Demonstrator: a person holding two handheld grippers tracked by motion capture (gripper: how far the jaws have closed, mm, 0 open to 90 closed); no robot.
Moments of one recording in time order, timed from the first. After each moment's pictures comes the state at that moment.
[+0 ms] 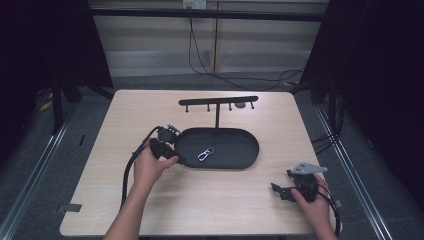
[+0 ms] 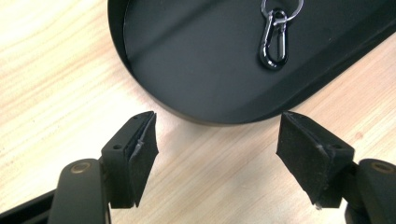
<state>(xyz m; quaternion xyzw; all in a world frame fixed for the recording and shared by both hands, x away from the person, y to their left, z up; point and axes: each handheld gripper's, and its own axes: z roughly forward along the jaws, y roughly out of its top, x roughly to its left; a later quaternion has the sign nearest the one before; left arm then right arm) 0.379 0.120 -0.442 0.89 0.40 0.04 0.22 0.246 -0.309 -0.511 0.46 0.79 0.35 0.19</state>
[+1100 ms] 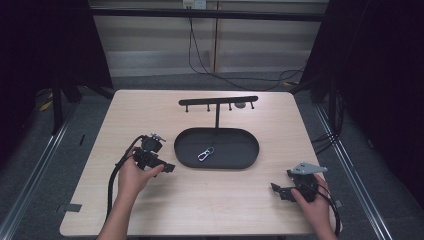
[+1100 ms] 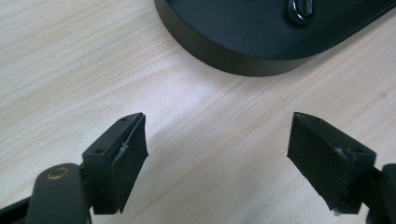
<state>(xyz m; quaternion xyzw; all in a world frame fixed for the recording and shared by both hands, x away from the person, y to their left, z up) 0.360 0.164 -0.456 0.87 0.42 0.04 0.25 0.246 -0.309 -0.511 0.46 0.80 0.35 0.19</state>
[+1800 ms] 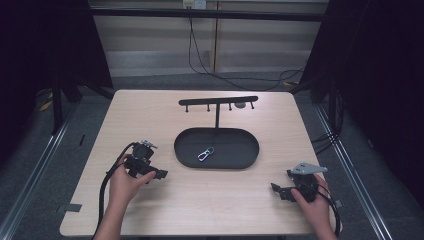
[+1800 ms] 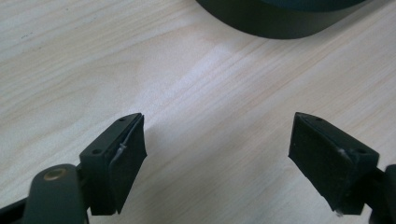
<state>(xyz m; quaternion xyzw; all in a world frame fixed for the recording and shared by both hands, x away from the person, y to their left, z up) 0.345 0.189 -0.469 0.87 0.43 0.04 0.25 0.246 -0.309 -0.511 0.46 0.80 0.35 0.19</state>
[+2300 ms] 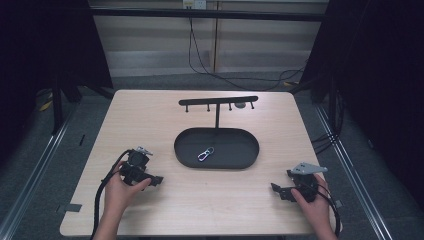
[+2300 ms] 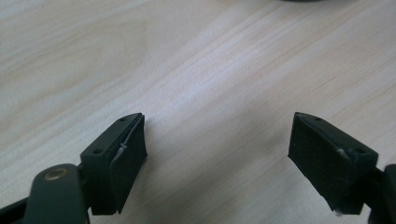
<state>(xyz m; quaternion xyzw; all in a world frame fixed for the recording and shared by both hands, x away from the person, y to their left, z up) 0.330 0.202 -0.482 0.87 0.43 0.05 0.25 0.246 -0.309 -0.511 0.46 0.80 0.35 0.19</state>
